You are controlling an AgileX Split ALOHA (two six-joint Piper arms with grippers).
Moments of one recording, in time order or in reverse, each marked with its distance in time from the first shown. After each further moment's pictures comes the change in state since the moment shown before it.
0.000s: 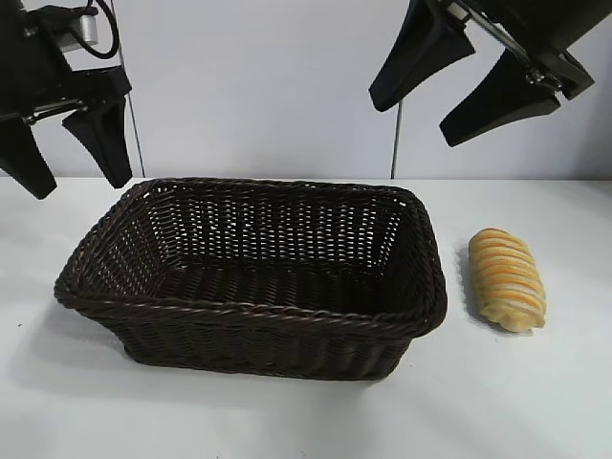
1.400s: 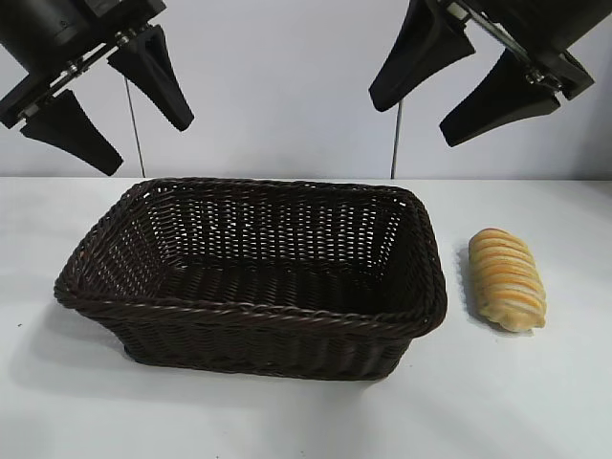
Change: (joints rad) left arm 0.000 -0.033 0.000 -0.340 0.024 0.048; right arm 0.000 0.000 0.000 0.001 -0.001 0.022
